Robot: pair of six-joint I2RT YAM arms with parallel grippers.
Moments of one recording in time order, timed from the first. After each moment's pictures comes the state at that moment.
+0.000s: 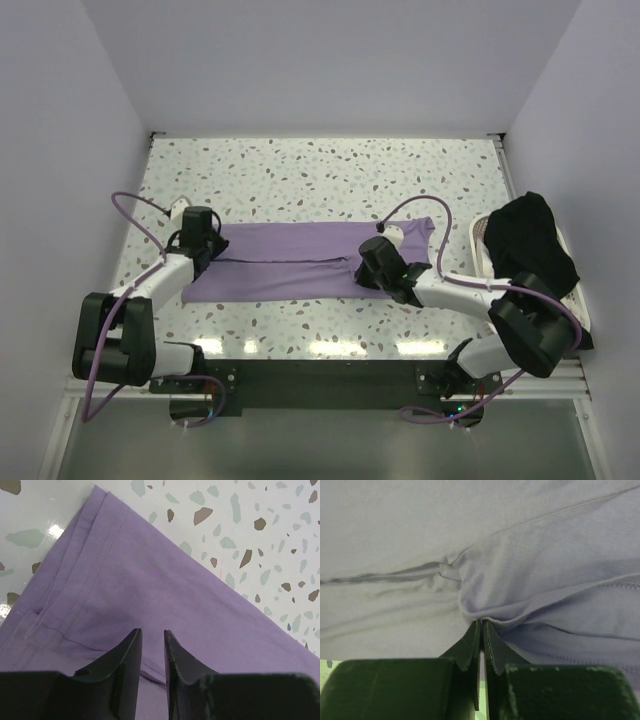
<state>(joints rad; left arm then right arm) -0.11 1.32 0.61 -0.07 -0.25 -0.76 0.77 1.42 0.63 -0.05 0.30 0.88</state>
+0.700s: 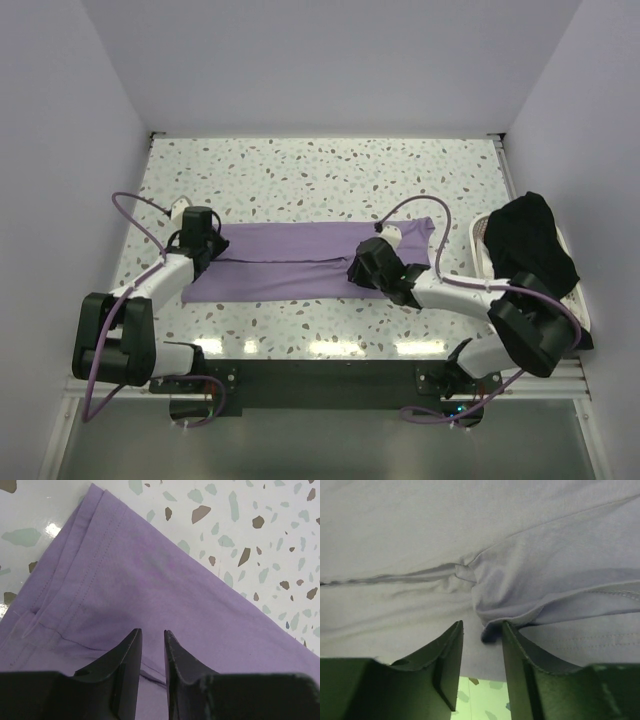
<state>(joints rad) -0.11 1.32 0.61 -0.07 -0.24 -0.76 0.80 1.43 0.63 0.00 0.32 0.91</state>
